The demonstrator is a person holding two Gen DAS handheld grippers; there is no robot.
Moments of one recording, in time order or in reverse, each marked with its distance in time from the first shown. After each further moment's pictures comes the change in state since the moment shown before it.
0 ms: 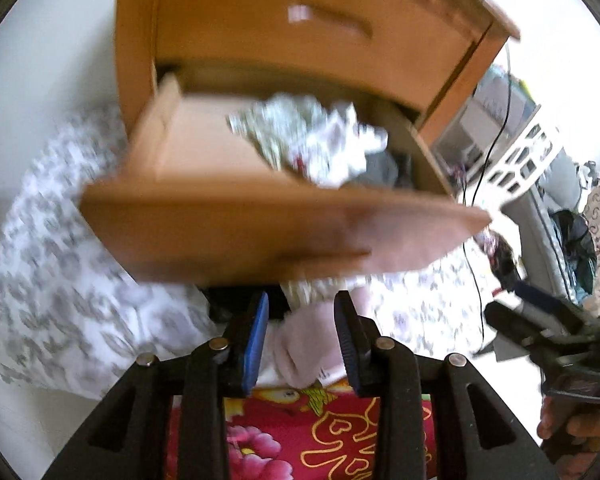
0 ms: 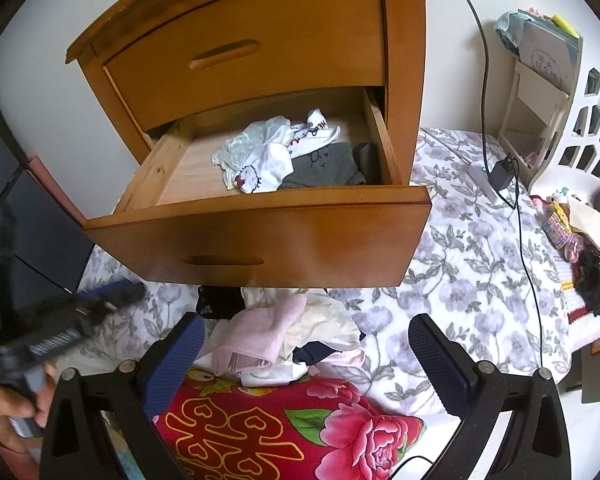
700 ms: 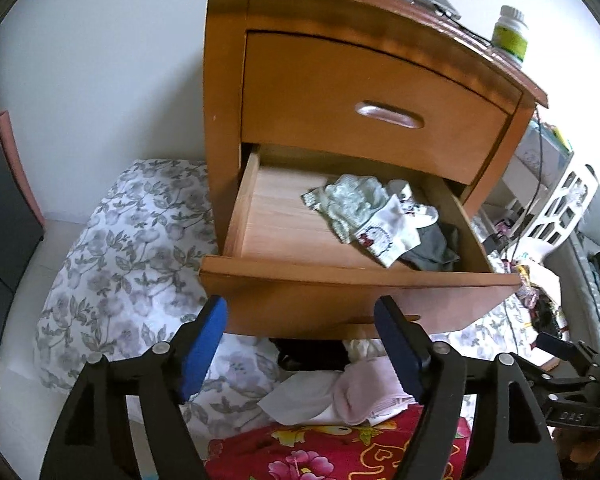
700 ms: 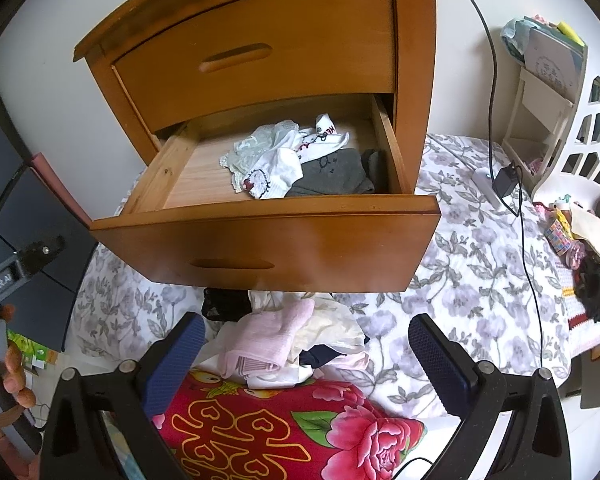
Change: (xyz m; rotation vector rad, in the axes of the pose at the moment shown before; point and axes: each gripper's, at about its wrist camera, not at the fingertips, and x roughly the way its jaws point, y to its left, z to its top) left arm -0.046 0.024 0.011 -0.049 -0.179 0.203; right arm -0.002 0.007 0.002 -0.016 -0.006 0.003
